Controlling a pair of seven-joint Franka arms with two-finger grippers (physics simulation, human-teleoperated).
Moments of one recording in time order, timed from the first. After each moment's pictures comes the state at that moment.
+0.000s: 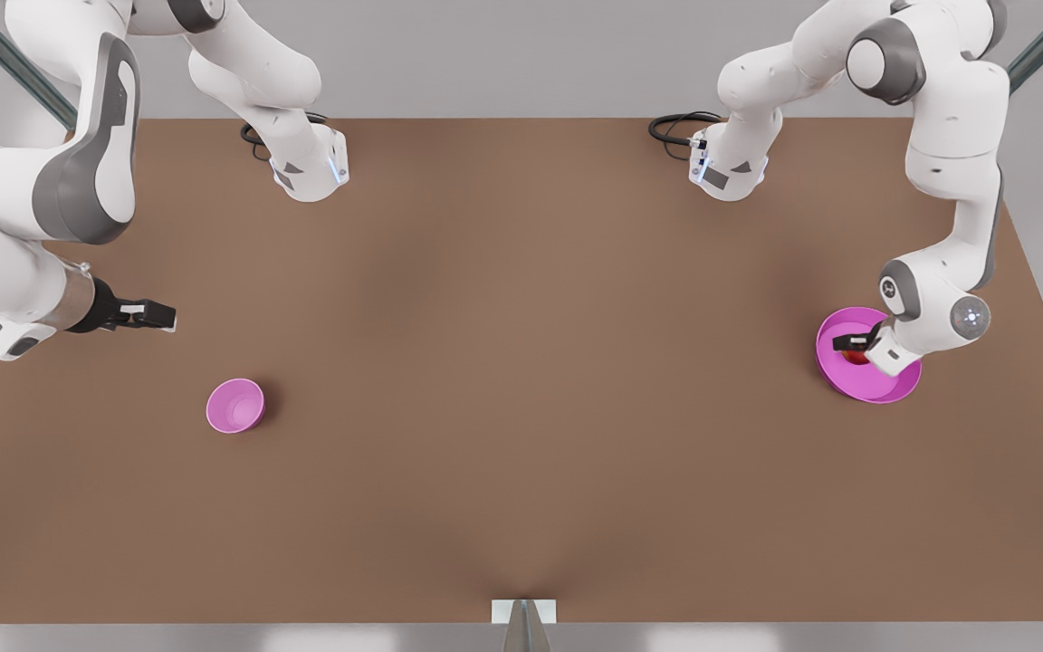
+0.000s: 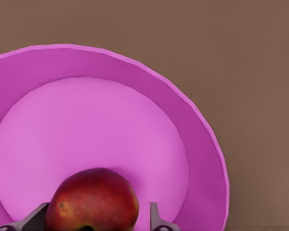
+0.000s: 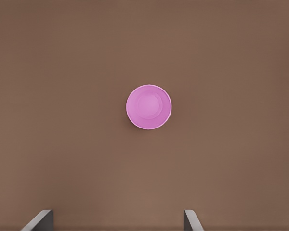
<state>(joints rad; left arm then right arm) 0.32 0.45 0.08 -2.17 0.07 2.43 0.32 -0.18 0.21 0.15 -1.41 -0.03 1.45 -0.01</state>
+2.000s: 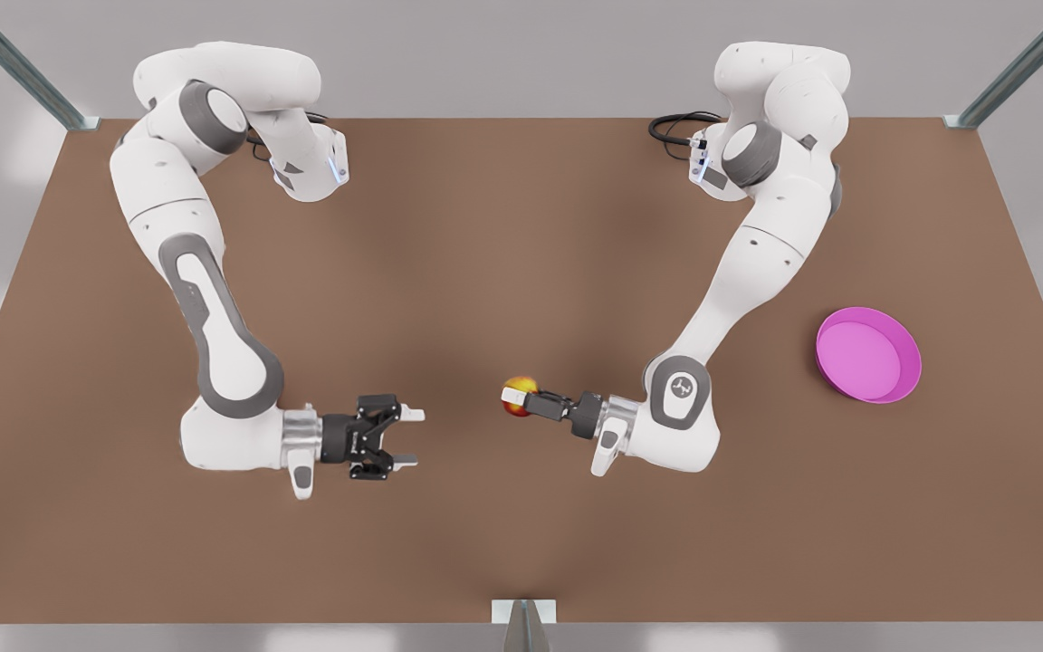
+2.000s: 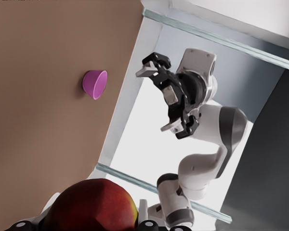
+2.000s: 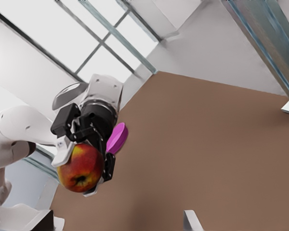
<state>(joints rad) -0.13 1.12 -0.55 -0.98 -1.11 1.88 0.04 -0.16 0.88 0.60 -1.25 0.89 2.05 -1.03</state>
